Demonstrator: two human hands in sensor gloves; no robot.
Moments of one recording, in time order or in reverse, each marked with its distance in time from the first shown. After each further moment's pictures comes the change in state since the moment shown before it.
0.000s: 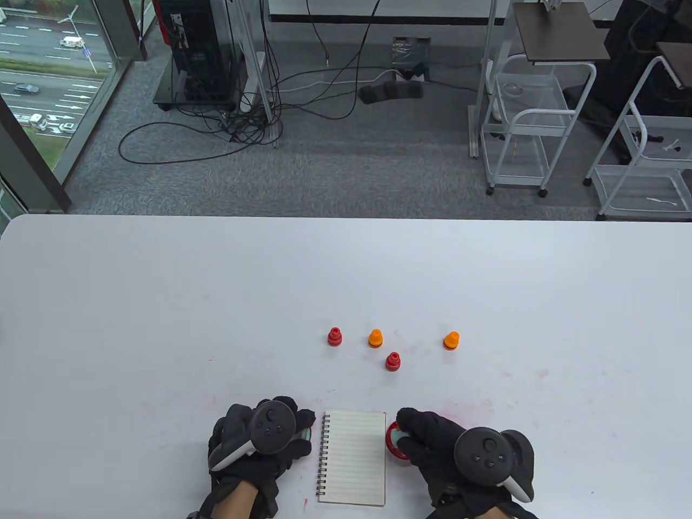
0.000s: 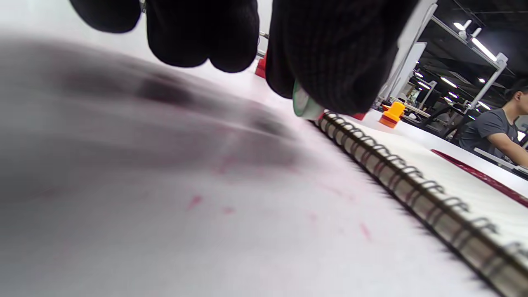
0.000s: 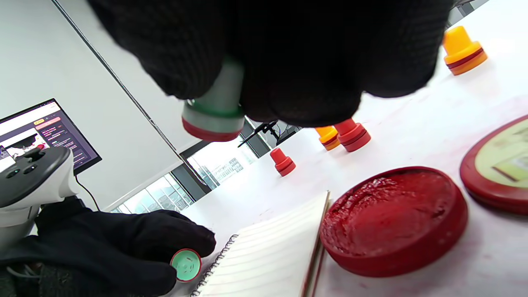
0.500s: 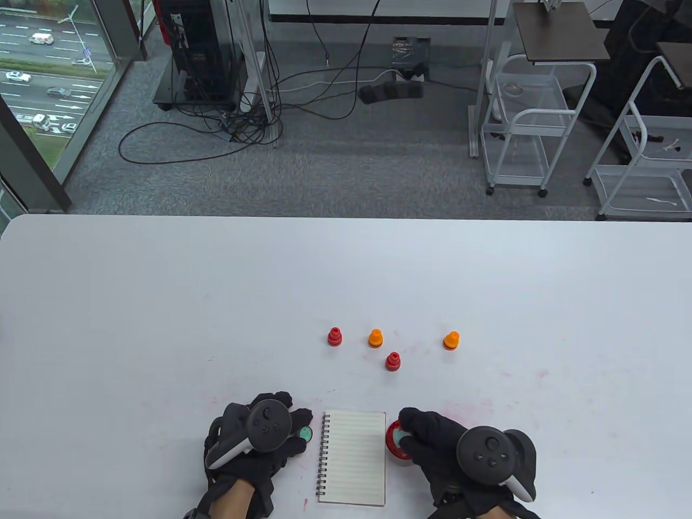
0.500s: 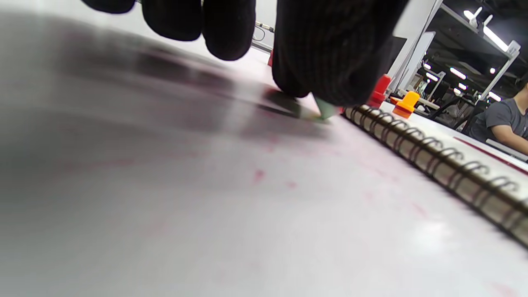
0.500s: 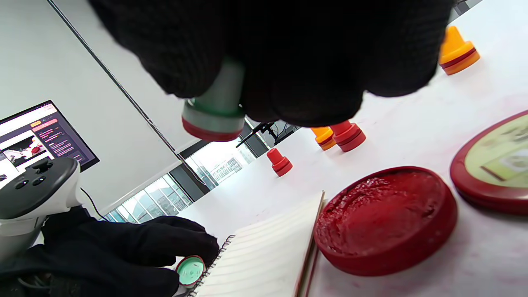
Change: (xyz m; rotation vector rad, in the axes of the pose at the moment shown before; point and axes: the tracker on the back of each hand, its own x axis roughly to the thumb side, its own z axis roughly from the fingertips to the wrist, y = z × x) left_hand -0.006 -0.005 -0.003 -0.027 0.011 -0.048; right_hand -0.002 -0.002 0.001 0.002 0.004 -0.009
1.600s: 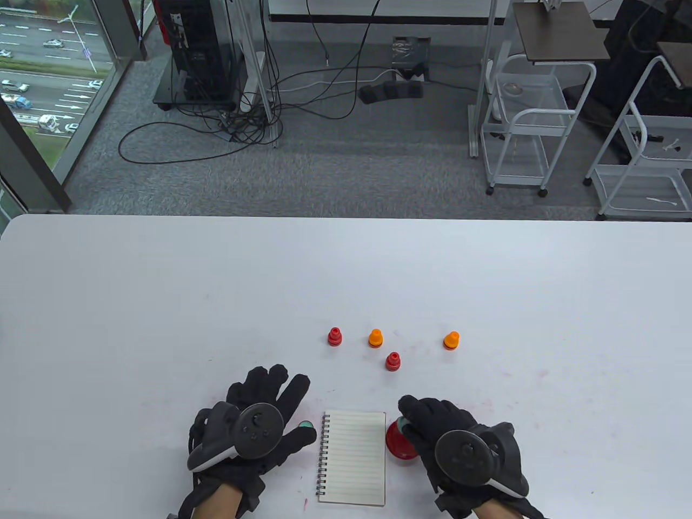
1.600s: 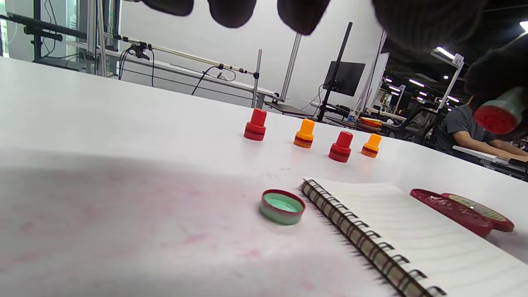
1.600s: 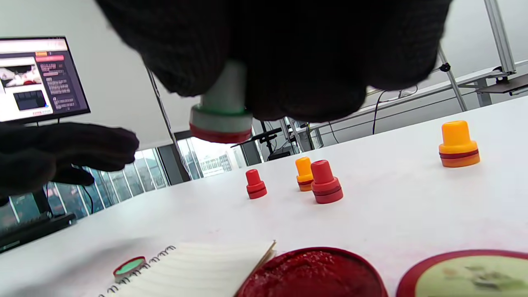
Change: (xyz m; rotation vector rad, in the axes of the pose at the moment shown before) left_hand 0.016 0.053 0.028 0.124 -0.099 -0.118; right_hand 0.023 -0.007 -0.017 -0.005 -0.090 0.370
